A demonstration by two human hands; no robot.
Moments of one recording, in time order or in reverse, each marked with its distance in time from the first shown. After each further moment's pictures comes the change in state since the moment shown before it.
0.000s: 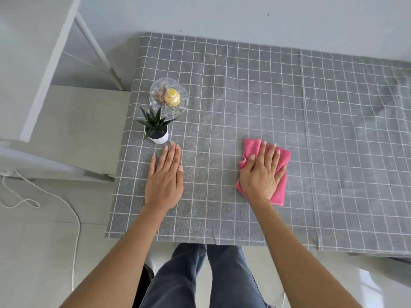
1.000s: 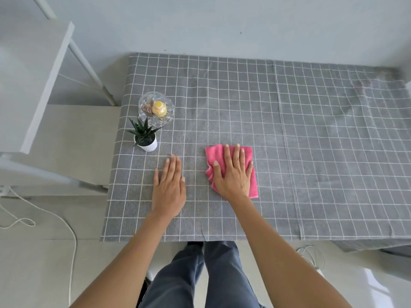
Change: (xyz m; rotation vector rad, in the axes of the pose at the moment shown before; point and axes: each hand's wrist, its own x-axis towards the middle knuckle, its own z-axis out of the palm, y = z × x) left_hand -0.013 0.037 0.005 -0.043 -0.053 0.010; right_hand -0.015 -0.005 -0.004 -0.015 -0.161 -0.261
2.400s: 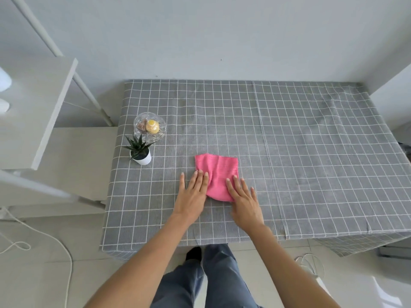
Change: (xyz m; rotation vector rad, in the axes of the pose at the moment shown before) left_hand -0.001 0.079 -0.022 0.317 -0.117 0.323; right_hand -0.060 0.069 -0.028 -0.146 -0.106 -0.207
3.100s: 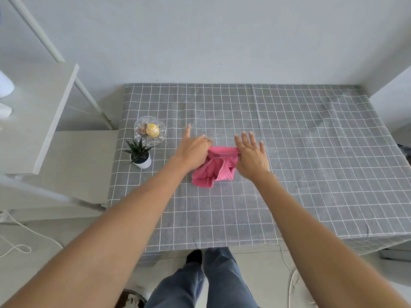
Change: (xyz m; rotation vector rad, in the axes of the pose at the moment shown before) left_hand 0.093 -0.038 -0.103 -0.026 0.117 0.148; right_hand 0.091 -0.008 -0.110 -0.085 0.089 0.056
